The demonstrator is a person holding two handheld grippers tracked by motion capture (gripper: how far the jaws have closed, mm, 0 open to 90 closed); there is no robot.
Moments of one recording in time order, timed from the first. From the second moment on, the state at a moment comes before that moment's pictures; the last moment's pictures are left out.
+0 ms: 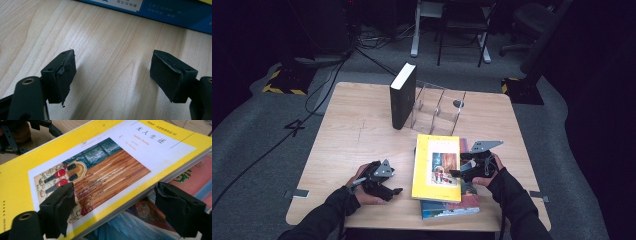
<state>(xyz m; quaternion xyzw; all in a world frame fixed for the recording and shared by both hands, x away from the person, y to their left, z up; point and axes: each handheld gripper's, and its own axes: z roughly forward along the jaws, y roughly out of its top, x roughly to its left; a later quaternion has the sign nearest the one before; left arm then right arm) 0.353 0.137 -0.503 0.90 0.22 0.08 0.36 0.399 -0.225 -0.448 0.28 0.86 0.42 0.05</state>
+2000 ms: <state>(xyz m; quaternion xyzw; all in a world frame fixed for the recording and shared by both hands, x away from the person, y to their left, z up) 0.446 0.119 -0.456 0.83 0.24 0.12 0.50 0.393 -0.209 -0.429 0.17 0.81 0.56 0.08</state>
